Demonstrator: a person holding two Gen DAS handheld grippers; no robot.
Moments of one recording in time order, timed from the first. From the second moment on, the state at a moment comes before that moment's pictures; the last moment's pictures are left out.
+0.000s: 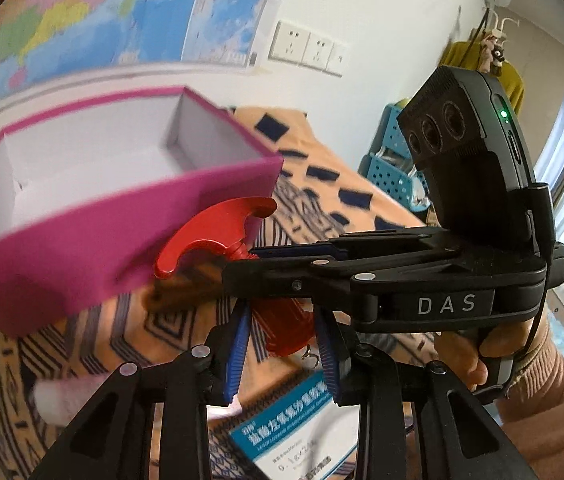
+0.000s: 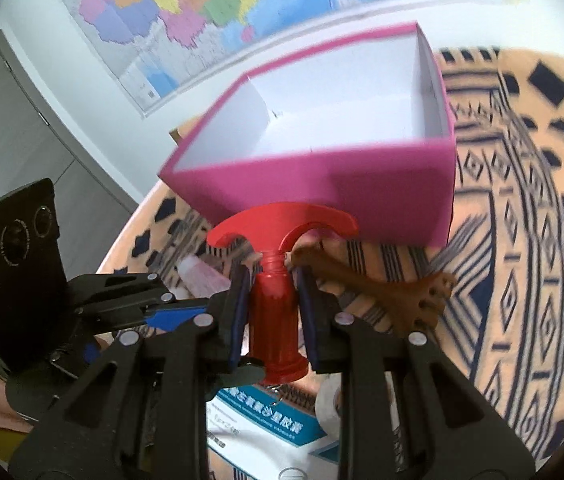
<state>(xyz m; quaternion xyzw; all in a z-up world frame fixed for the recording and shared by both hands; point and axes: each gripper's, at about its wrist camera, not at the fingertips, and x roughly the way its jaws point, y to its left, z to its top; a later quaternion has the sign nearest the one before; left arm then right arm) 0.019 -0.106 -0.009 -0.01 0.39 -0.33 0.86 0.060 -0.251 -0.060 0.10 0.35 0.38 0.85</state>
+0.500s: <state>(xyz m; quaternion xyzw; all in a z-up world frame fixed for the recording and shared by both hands) 0.077 -0.106 0.052 -0.01 0.33 -0.31 0.89 0.099 -0.260 0.016 0.08 0.26 0.38 0.88</state>
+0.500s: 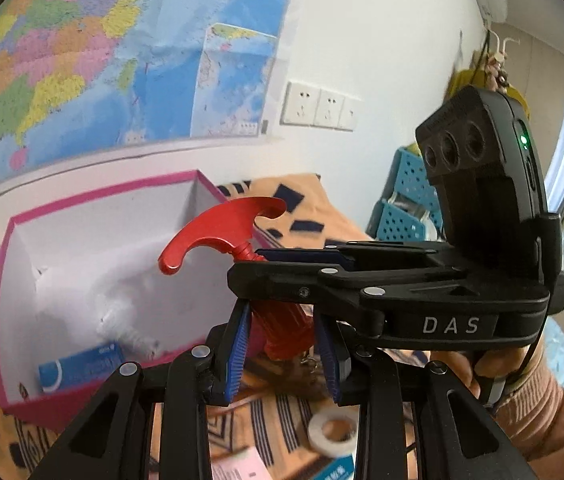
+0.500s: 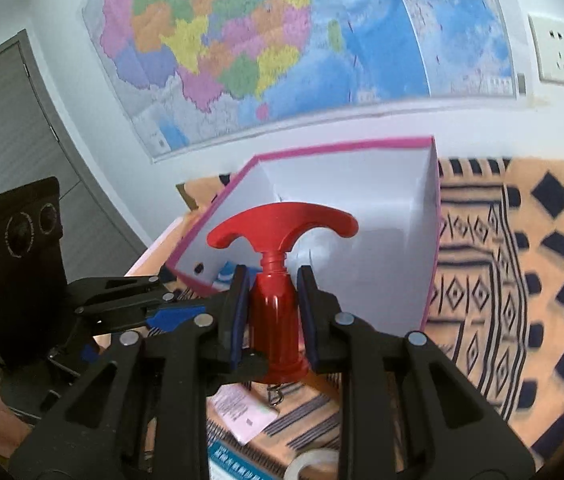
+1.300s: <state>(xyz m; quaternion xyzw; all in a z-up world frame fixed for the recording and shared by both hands) 0.151 -0.126 0.025 -0.02 0.39 -0.28 0.88 0.176 -0.254 -0.003 0.05 0.32 0.33 0.89</state>
